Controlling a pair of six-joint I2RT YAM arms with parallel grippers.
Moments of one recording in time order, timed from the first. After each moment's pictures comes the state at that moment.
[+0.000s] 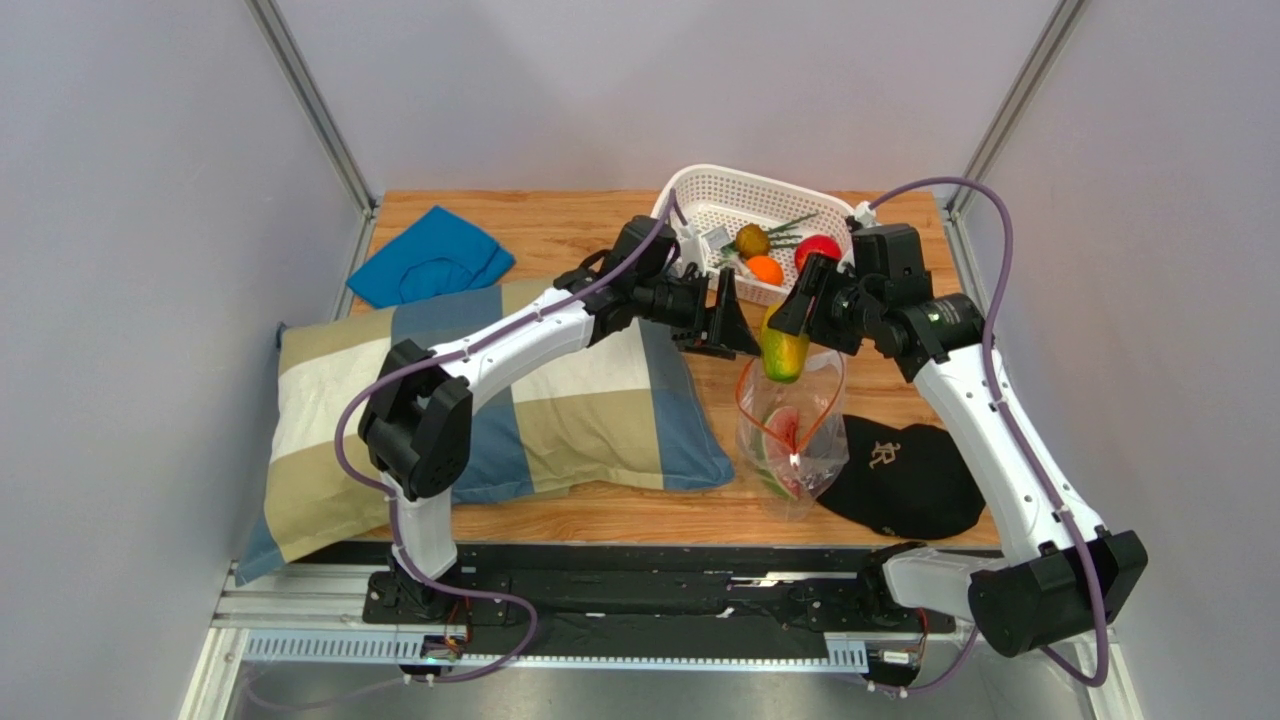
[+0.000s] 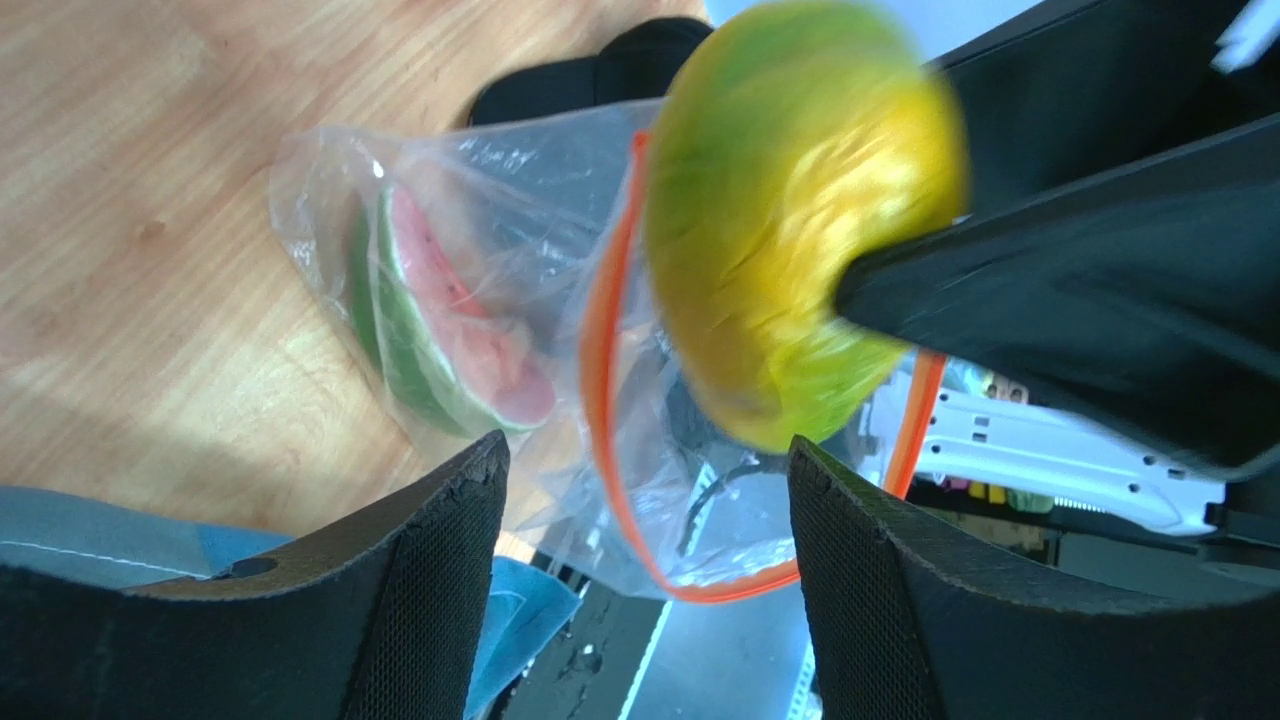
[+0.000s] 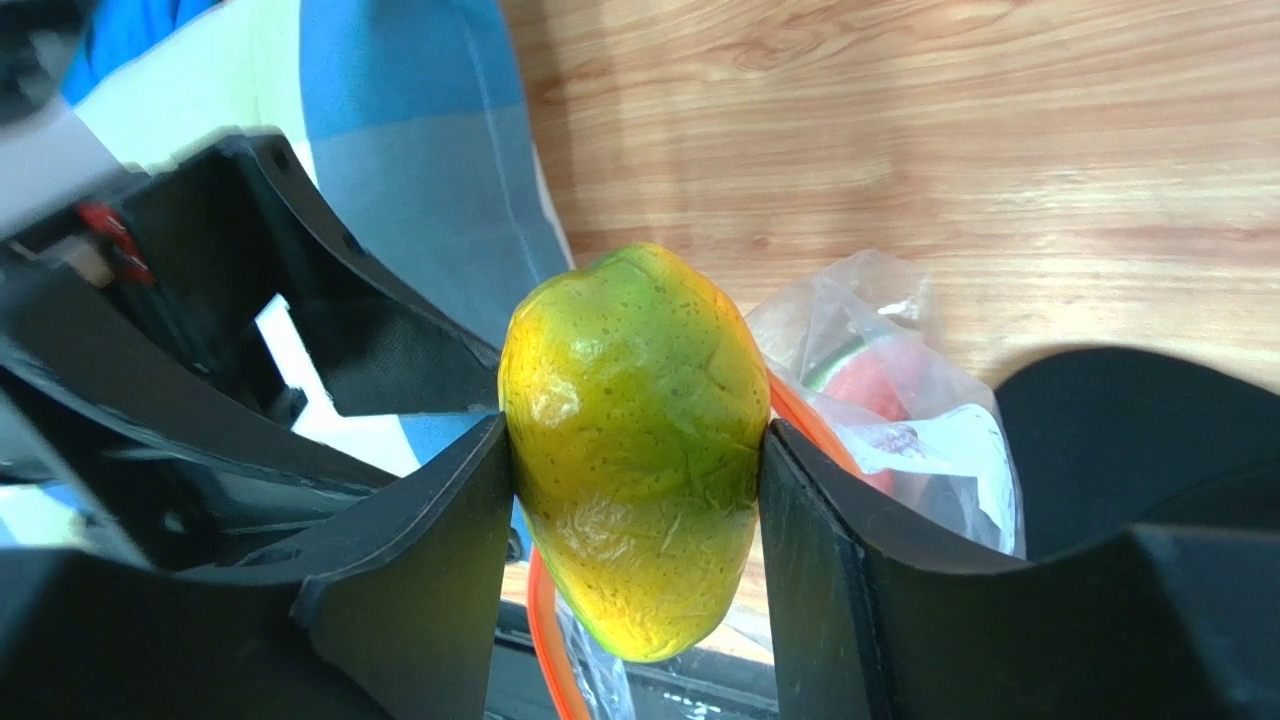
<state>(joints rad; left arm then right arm) -0.72 1.87 1.54 -0.24 0.74 -0.68 0.29 1.23 1.30 -0.83 -0.11 0.55</state>
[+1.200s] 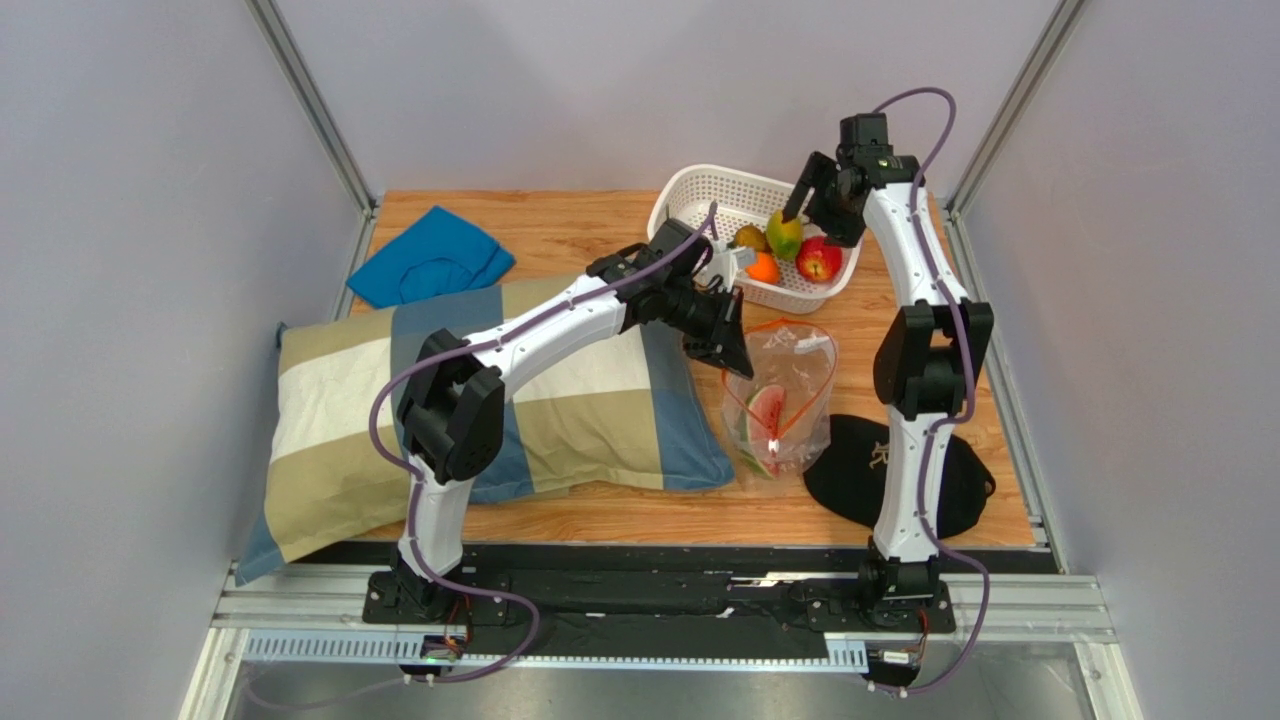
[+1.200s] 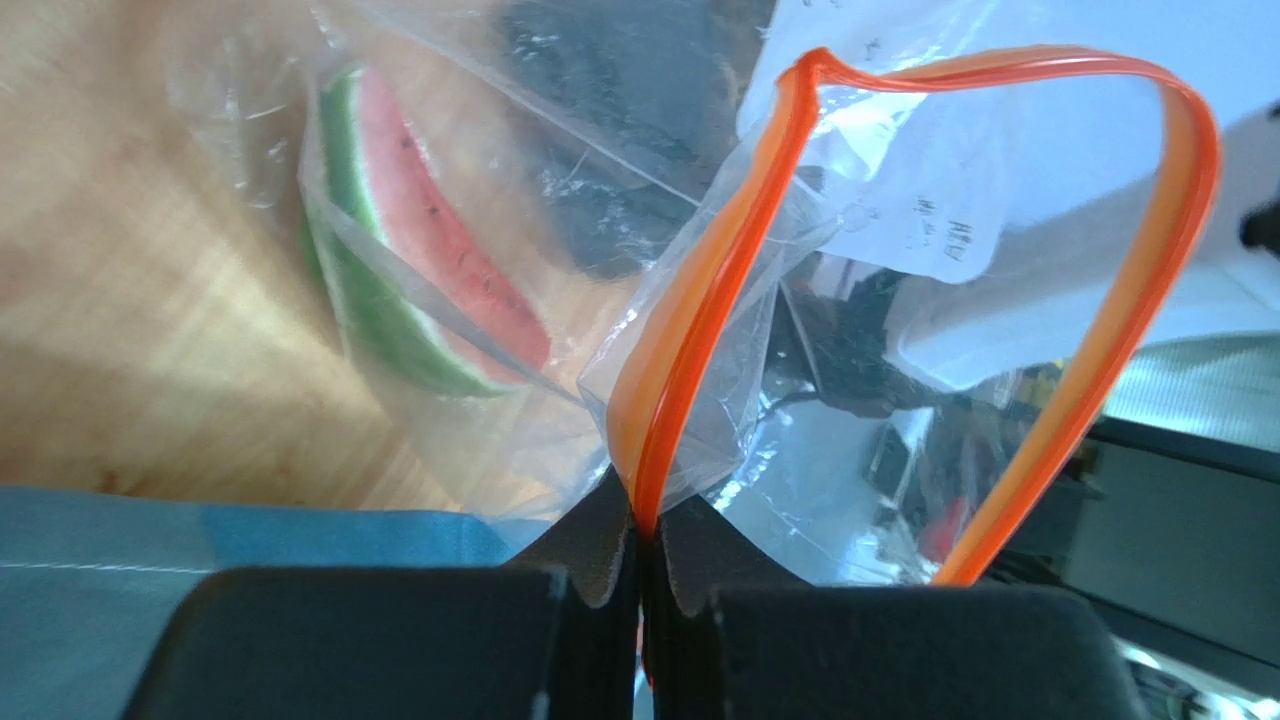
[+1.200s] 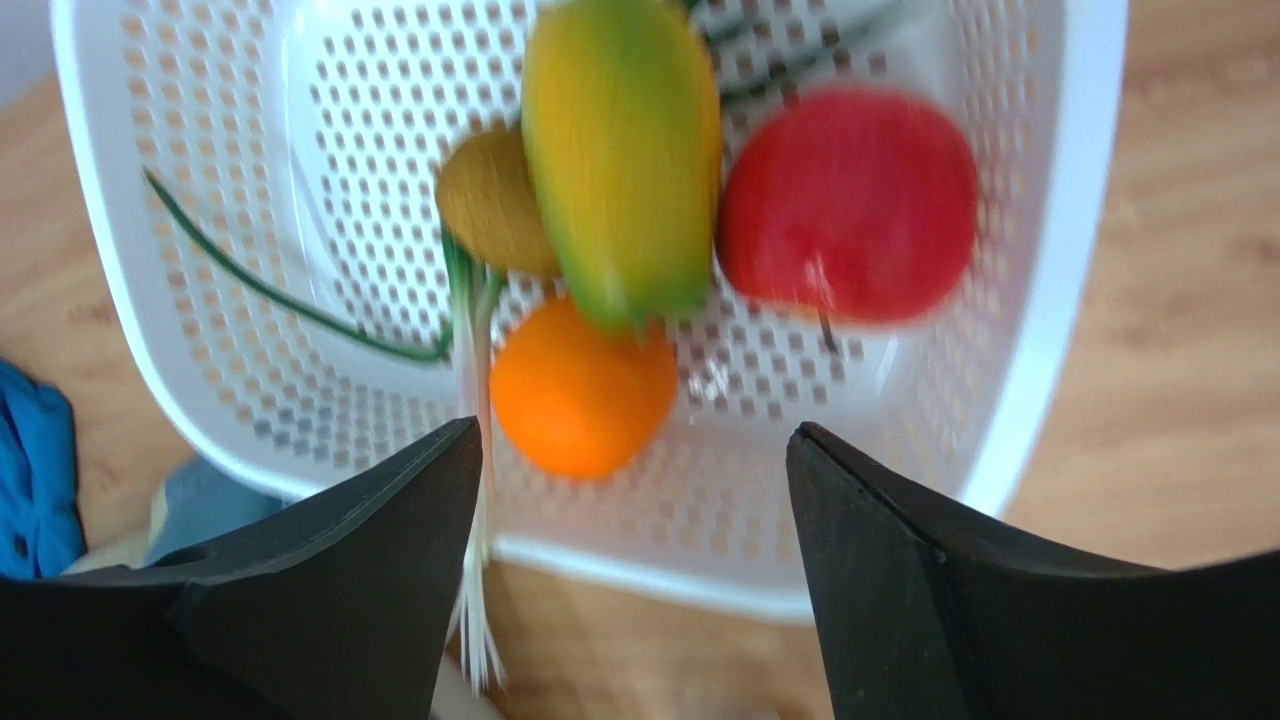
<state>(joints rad) -0.76 2.01 1.73 -0.52 0.75 -0.53 0.05 2.29 2.31 -0.87 -0.05 0.51</state>
